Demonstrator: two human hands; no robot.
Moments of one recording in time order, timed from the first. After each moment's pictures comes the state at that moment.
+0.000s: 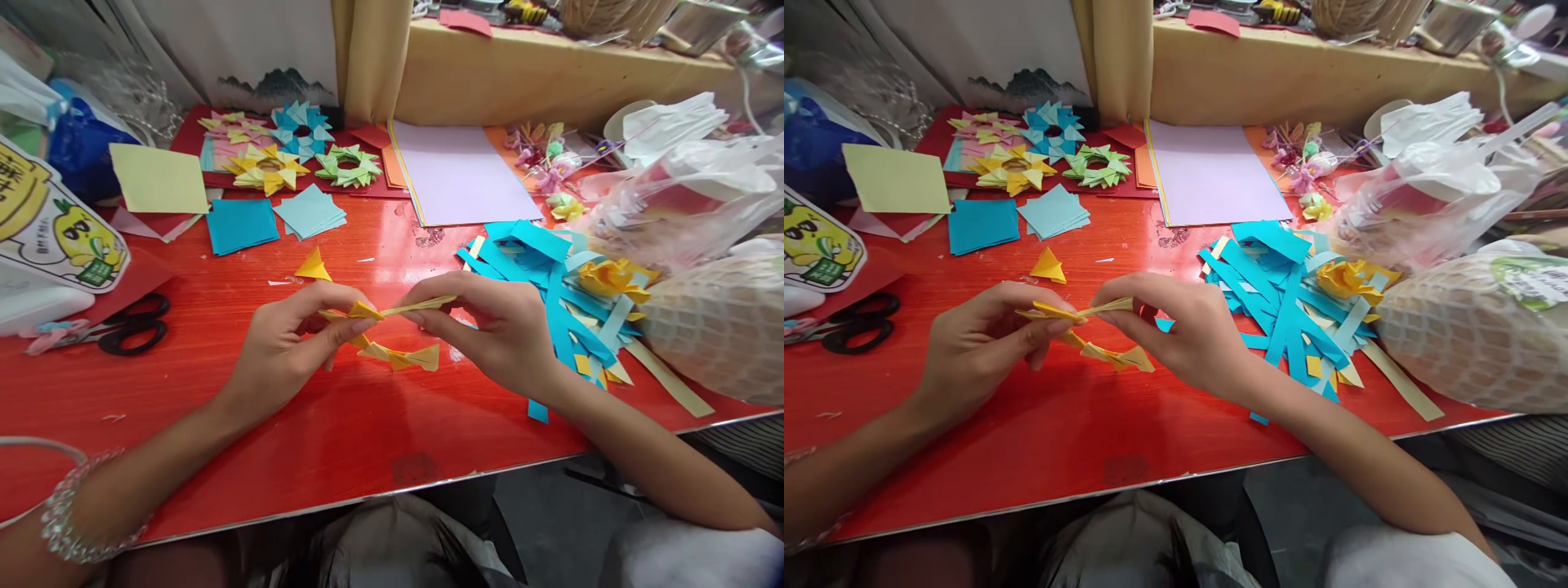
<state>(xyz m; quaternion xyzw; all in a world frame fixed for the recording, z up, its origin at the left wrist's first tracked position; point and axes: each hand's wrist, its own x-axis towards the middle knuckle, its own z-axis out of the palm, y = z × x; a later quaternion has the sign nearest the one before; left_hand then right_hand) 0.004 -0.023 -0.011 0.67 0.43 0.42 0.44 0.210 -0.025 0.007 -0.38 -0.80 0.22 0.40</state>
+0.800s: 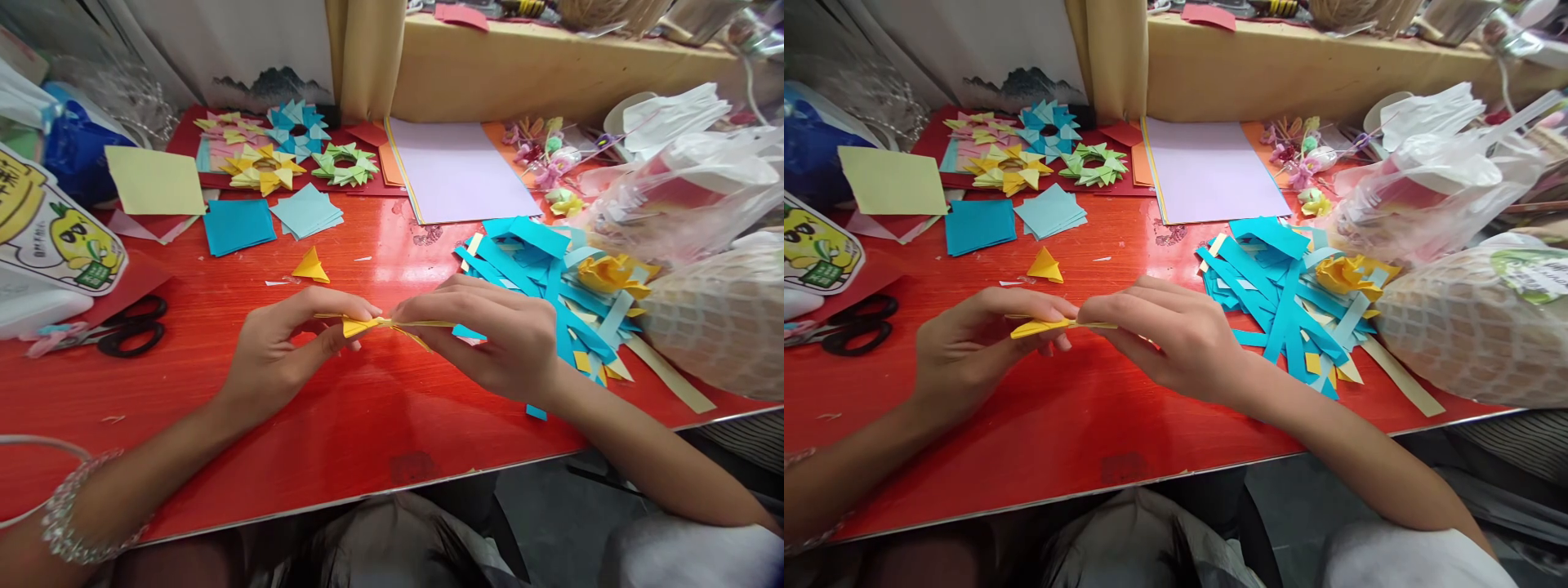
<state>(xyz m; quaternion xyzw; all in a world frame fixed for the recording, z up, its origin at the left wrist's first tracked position) 0.003 -0.027 -0.010 0.69 0.38 0.44 0.44 0.213 -0.028 0.008 -0.31 -0.87 0.11 0.38</state>
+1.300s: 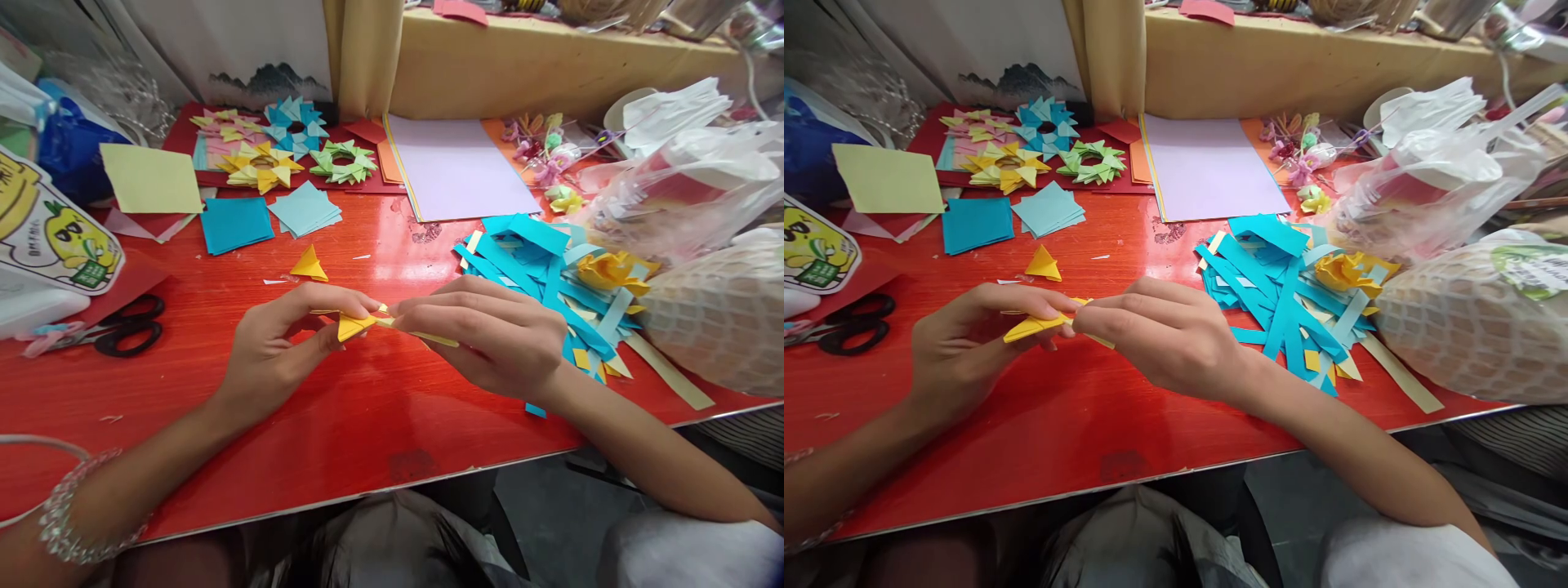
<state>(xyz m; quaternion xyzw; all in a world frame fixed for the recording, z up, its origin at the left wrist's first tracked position) 0.003 -0.025 -0.007 0.69 0.37 0.43 0.46 0.214 -0.025 0.006 -0.25 -0.88 0.01 0.39</state>
